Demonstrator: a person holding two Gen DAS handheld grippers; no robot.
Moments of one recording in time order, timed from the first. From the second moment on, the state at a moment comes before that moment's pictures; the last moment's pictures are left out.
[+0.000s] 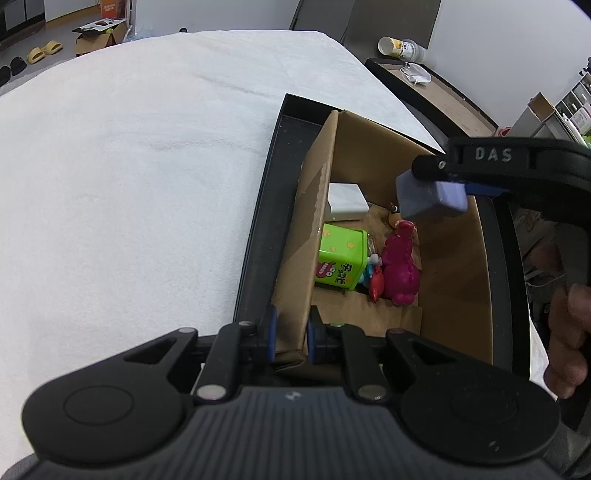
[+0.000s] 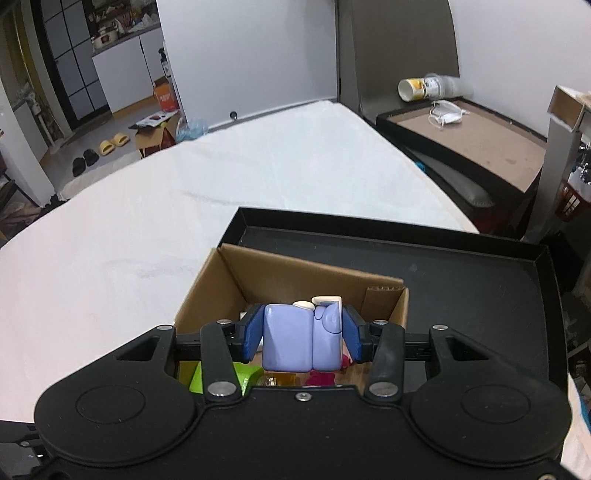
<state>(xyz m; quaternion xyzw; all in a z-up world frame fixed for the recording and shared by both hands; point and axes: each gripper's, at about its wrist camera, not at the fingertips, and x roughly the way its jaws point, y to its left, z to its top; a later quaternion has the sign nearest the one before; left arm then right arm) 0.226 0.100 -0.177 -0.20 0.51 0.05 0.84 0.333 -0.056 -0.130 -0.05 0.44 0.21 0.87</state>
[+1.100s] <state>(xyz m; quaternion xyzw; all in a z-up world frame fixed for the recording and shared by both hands) 0.219 0.094 -0.129 -0.18 0.49 0.04 0.85 0.292 -0.164 -0.099 0.04 0.46 0.16 0.87</state>
